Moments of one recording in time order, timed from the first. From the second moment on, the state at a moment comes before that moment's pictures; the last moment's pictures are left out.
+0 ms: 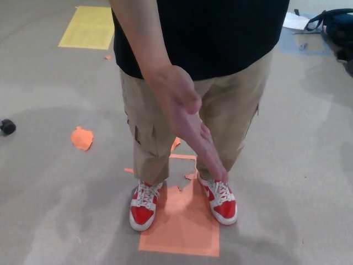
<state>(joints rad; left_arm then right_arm) -0.23 0.54 -0.27 1.30 0.34 -0.10 -0.10 -0.29 -0.42 0.24 1.35 -0.33 0.05 0.22</state>
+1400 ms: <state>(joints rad) -0.24 0.53 -0.19 1.31 0.33 -0.11 -0.10 -0.03 -0.25 0.28 -0.24 -0.46 -0.04 0.06</state>
